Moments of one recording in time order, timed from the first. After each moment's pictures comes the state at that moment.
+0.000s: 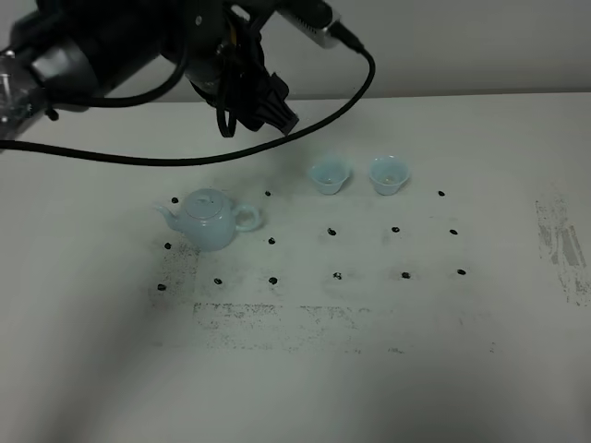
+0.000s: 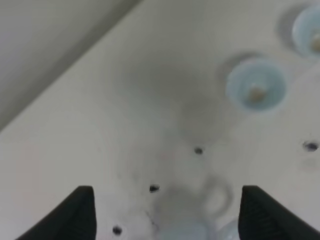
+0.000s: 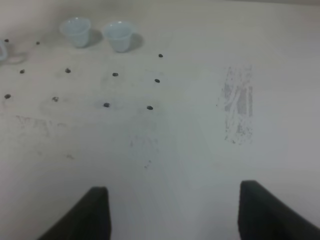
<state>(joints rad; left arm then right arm) -0.56 1.99 -1.82 0.27 0.82 0.15 0.01 -0.01 -0.52 0.09 1.12 -0.06</state>
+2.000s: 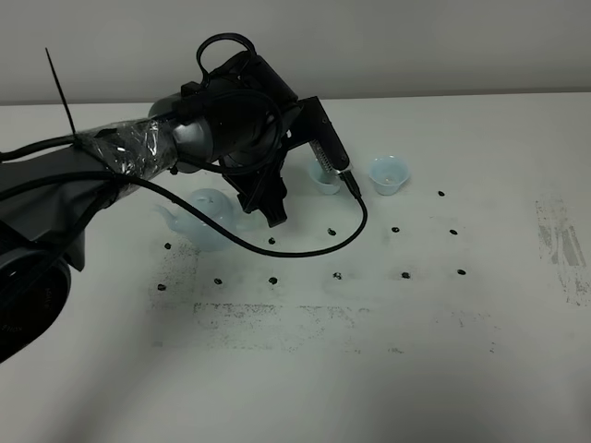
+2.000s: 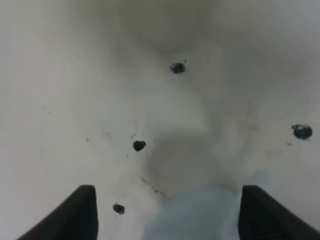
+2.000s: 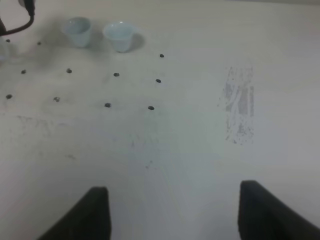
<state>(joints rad) -0.62 2.24 -1.82 0.48 0.90 0.31 0.01 -0.01 -0.52 0.09 1.12 -0.06</state>
